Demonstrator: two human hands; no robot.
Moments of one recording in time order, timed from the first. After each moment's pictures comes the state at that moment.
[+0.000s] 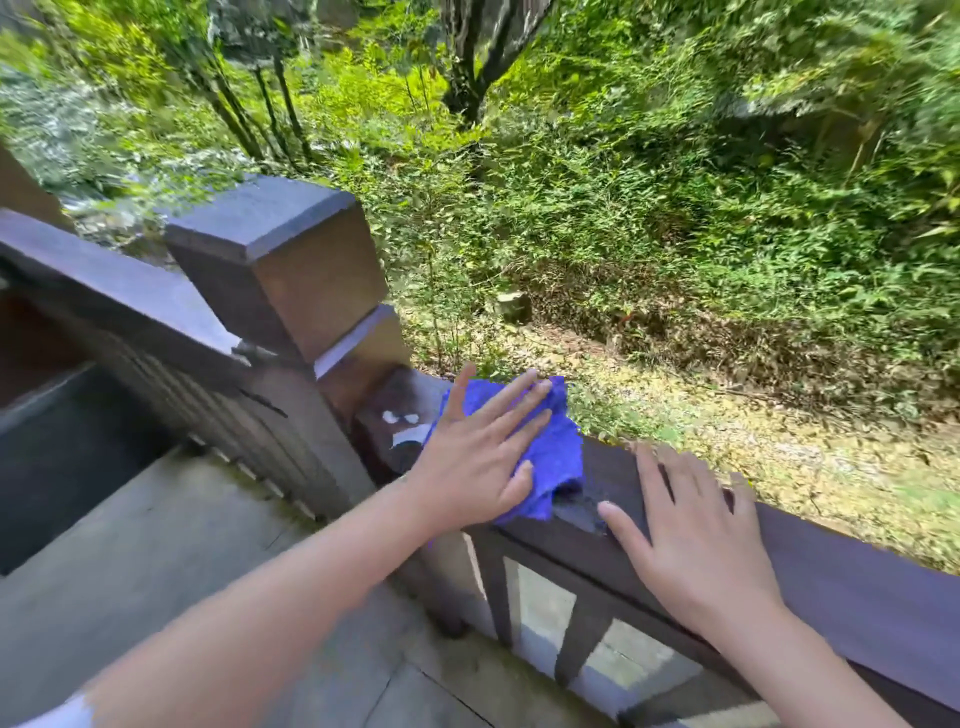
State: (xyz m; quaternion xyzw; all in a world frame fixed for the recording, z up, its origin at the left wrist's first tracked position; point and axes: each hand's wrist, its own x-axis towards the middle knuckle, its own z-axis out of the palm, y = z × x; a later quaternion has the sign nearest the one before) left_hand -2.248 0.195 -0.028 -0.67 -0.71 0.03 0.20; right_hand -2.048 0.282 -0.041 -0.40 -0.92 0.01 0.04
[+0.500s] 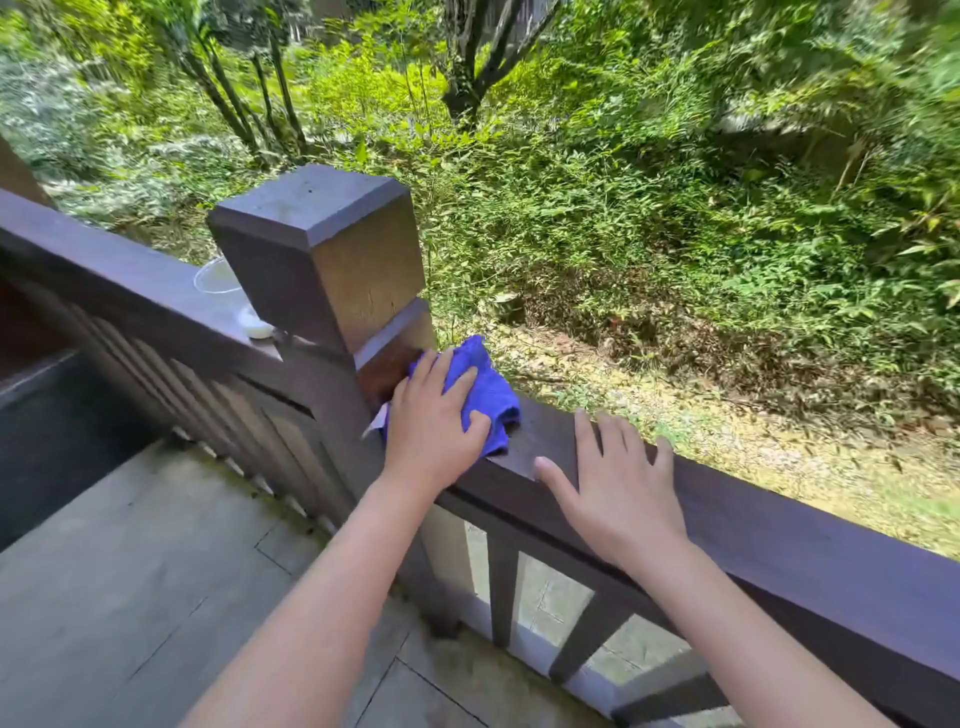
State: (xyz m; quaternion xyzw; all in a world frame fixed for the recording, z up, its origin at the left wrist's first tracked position) left_hand -2.308 0.179 -0.046 -0.47 -0.86 -0.21 0.09; right_hand -2.129 0.262 -0.046 -0.38 -0.92 0.04 0.05
